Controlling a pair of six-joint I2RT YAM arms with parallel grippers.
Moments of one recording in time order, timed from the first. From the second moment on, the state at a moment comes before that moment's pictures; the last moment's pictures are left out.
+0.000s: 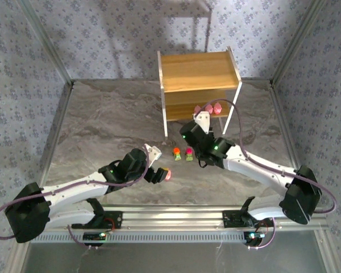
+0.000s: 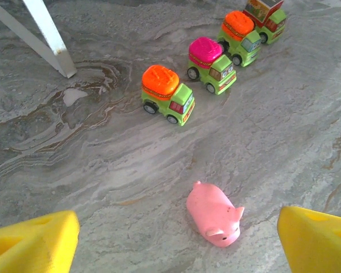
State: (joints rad) left arm -0.92 1.08 0.47 -0.05 -0.05 -0.19; right arm 0.90 1.31 1.01 -0.48 0.72 0.60
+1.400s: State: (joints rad) left arm -0.75 1.13 0.48 -0.11 -0.03 -0.26; right arm 1.36 1.48 0.93 -0.63 0.74 1.16
